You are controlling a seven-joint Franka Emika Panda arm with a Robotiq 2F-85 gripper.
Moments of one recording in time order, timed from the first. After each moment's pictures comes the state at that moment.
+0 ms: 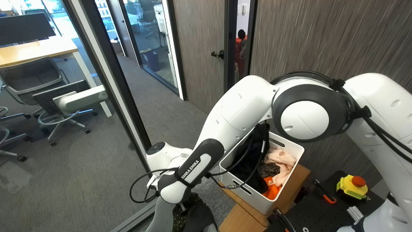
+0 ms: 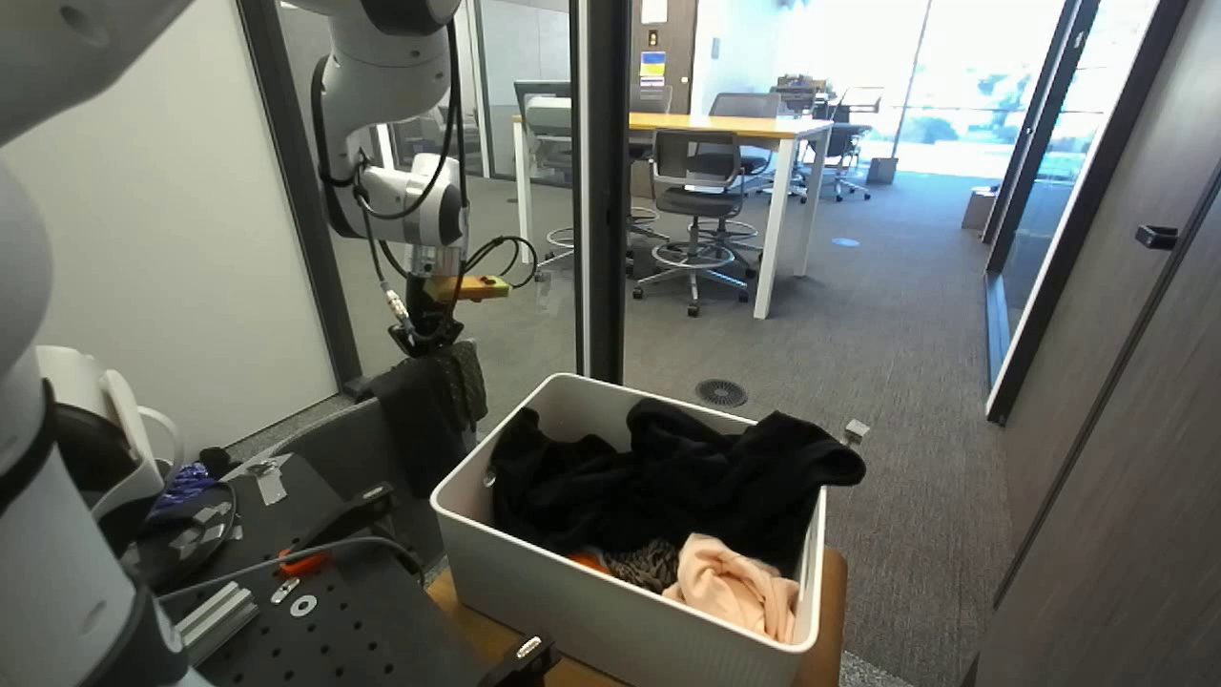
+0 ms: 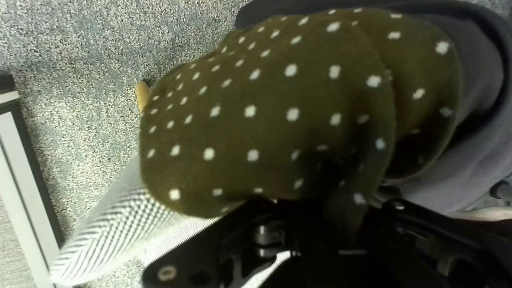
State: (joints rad) arm 0.41 0.90 0.39 -1.68 -0.24 2.32 -0.81
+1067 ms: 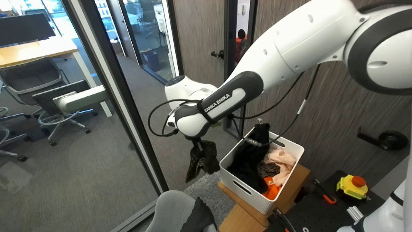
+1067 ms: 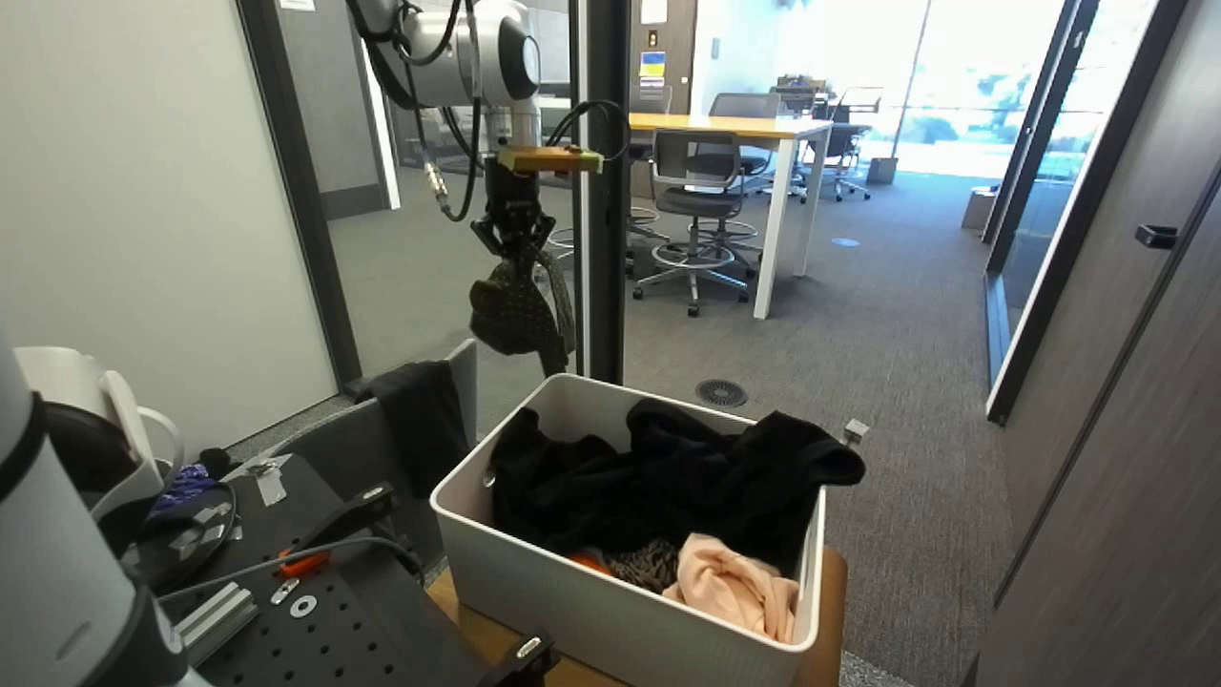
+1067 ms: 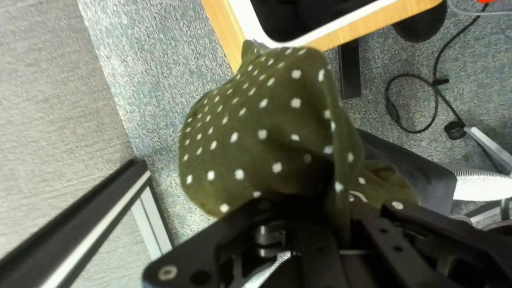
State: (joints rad) arm 0.22 0.44 0.33 -1.87 -0.23 2.14 -0.82
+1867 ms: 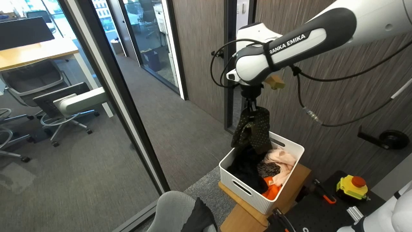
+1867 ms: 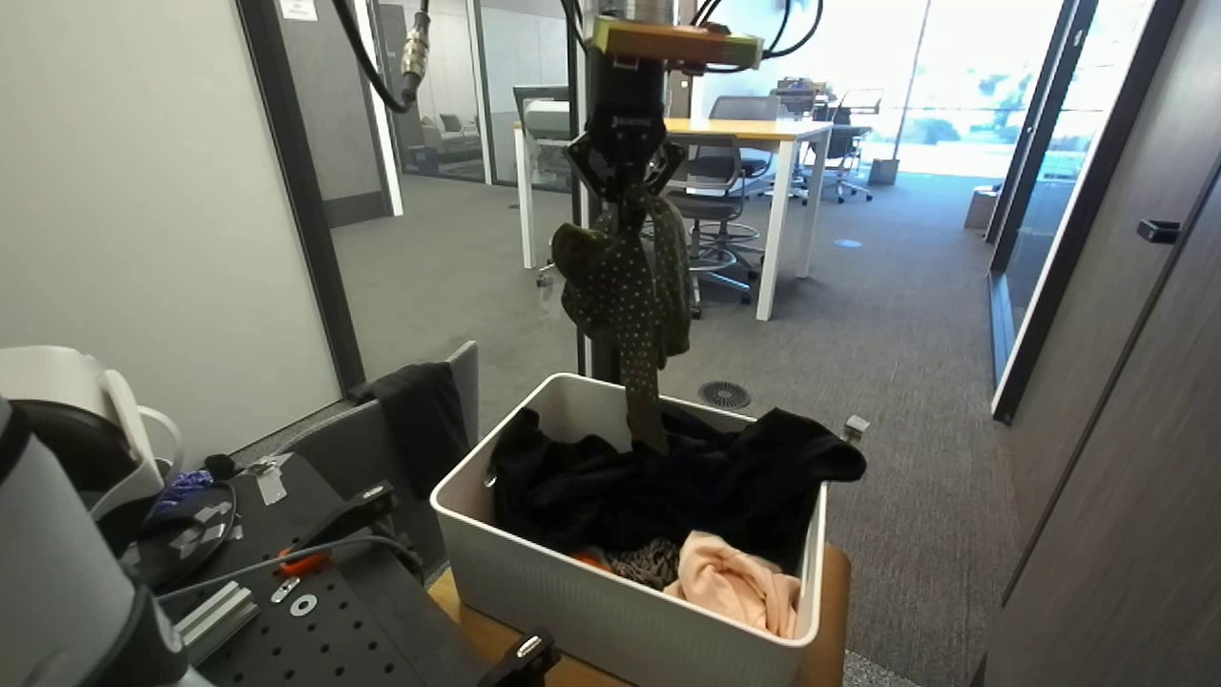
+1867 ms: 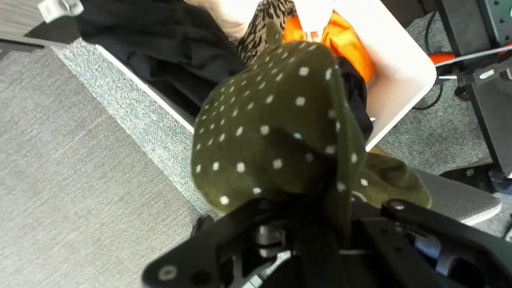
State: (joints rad) arm 0.03 -0.05 0.10 -2.21 -0.06 2.07 -0.94
